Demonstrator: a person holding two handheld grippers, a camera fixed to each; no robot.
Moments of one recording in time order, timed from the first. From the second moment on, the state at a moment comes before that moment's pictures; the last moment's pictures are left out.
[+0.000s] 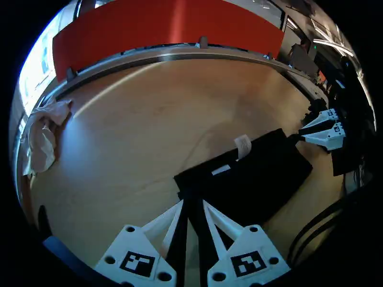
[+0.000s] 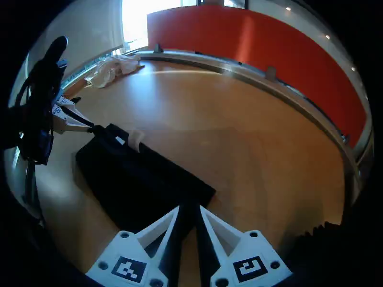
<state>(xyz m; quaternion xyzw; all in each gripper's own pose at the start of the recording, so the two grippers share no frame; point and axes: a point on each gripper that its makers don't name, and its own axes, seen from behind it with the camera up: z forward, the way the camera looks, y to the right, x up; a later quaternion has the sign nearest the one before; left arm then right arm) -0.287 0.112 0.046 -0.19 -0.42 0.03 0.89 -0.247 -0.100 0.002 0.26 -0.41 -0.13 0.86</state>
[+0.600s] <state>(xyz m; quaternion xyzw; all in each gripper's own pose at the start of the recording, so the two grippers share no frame) -0.281 0.091 0.053 -0.16 -0.40 0.05 0.90 -0.246 -0.087 0.012 0.23 -0.39 -0.14 0.88</state>
